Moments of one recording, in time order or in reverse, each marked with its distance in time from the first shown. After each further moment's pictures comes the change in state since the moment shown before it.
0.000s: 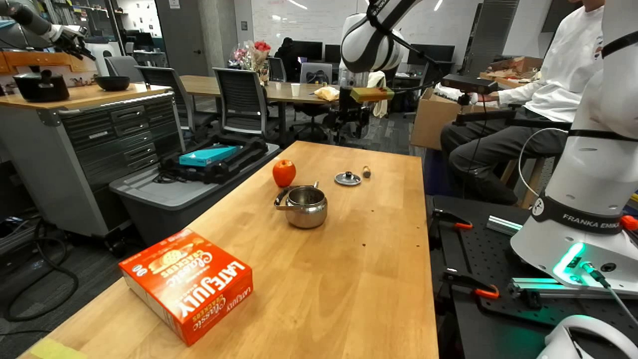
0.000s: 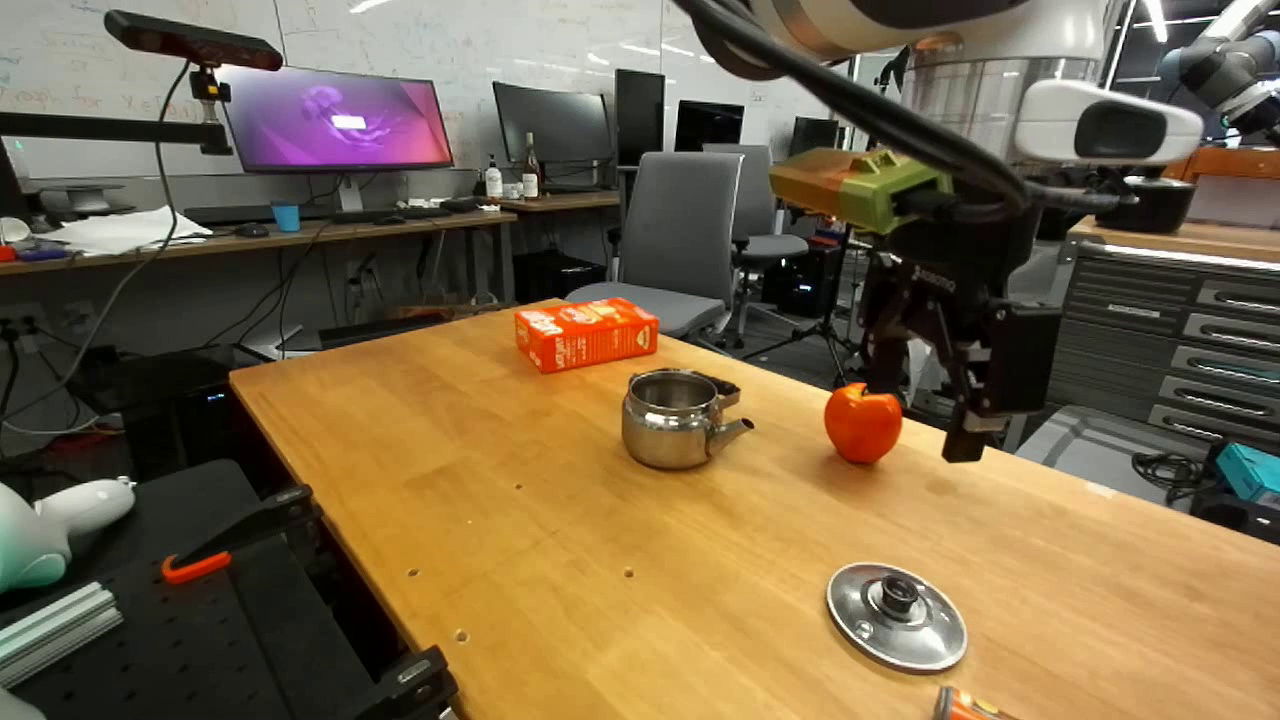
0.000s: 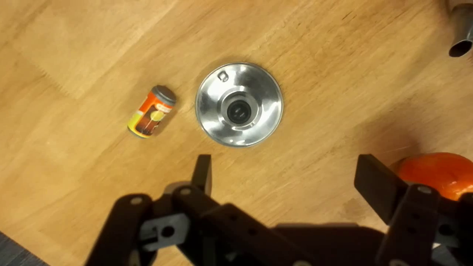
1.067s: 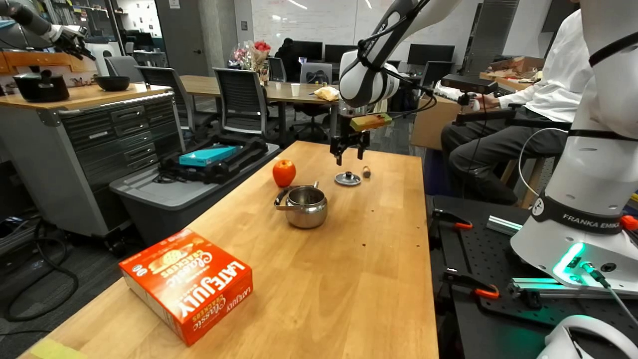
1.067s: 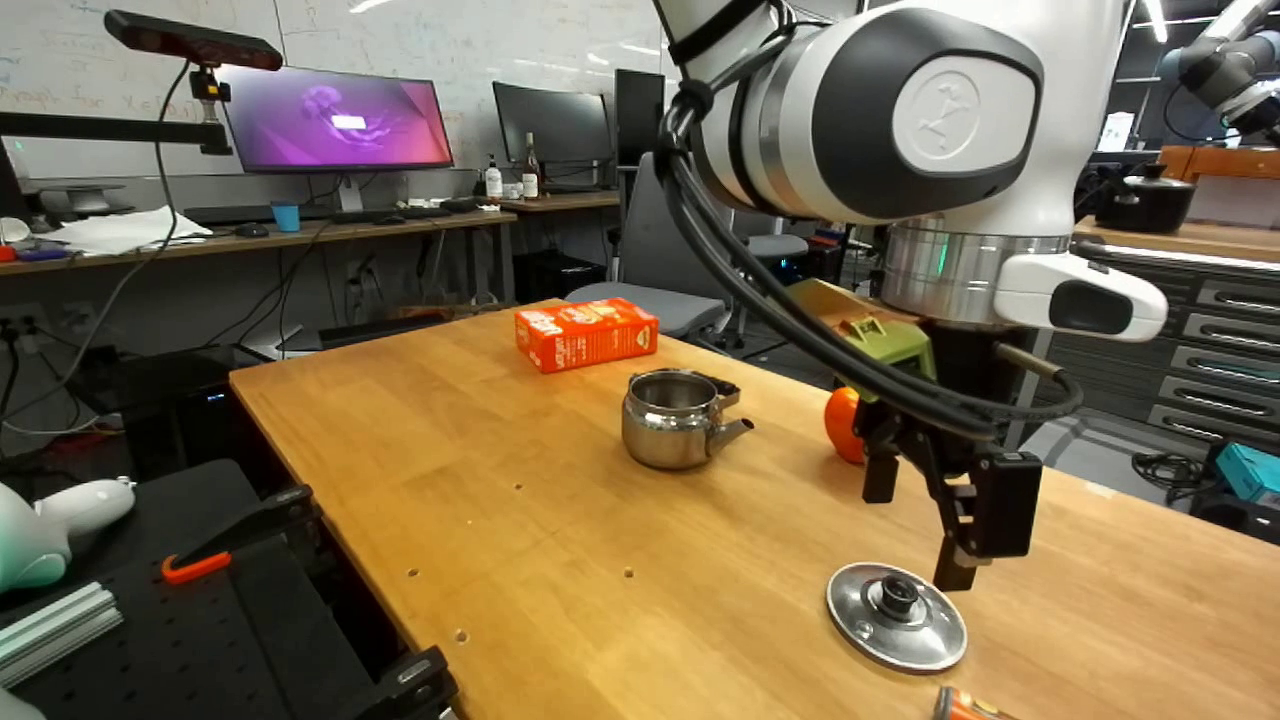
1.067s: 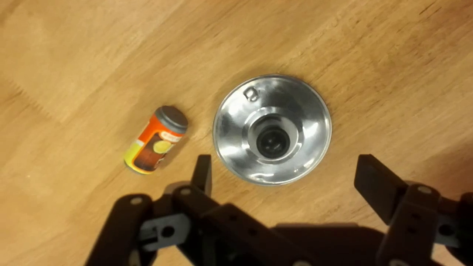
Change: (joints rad) arm 0.000 0.172 -0.016 0.007 0.004 0.135 -0.001
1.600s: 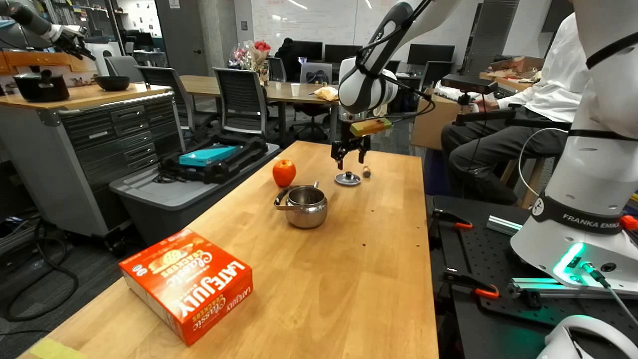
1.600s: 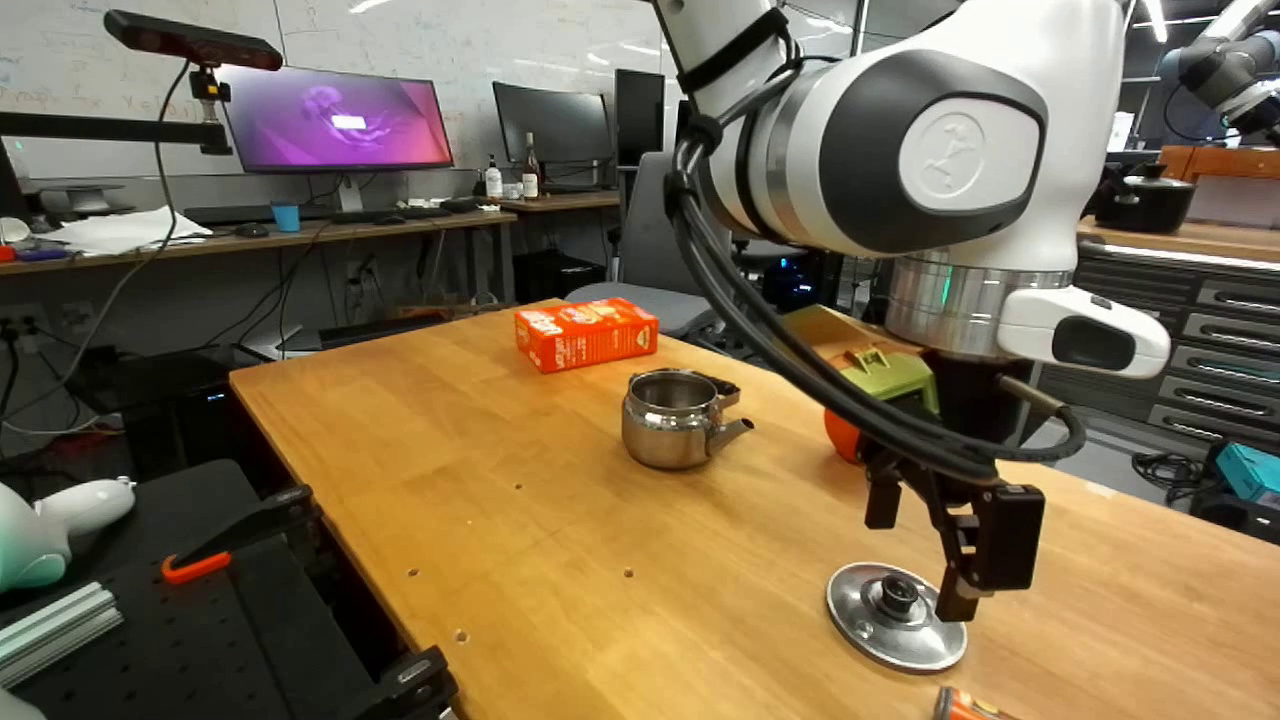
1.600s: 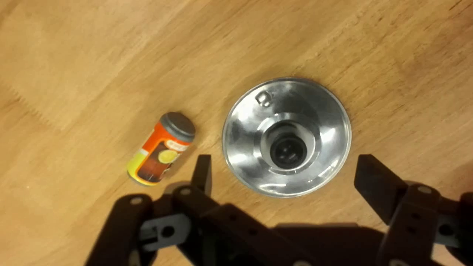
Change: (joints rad) arm 0.000 0.046 -0.009 0.020 0.000 0.006 0.006
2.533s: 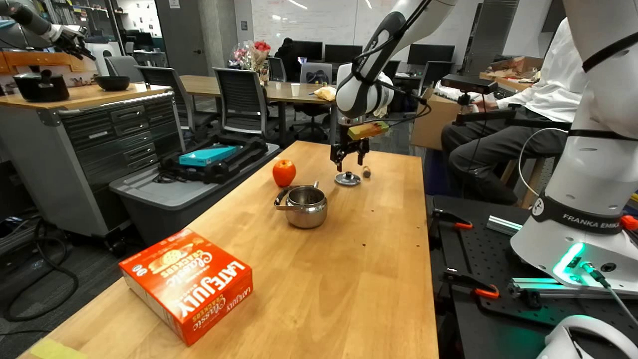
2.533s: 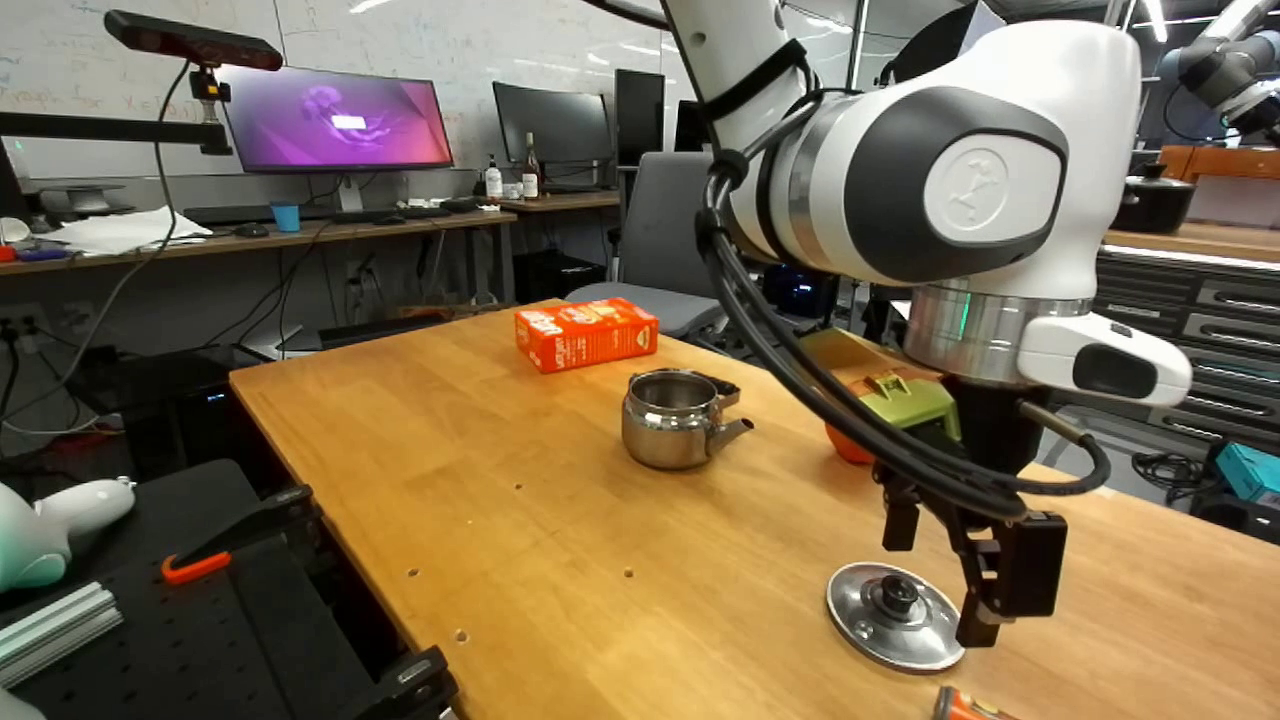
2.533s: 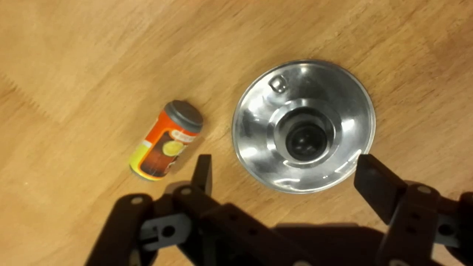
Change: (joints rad) arm 0.000 0.060 -0.013 0.053 -0.001 -0.002 0.010
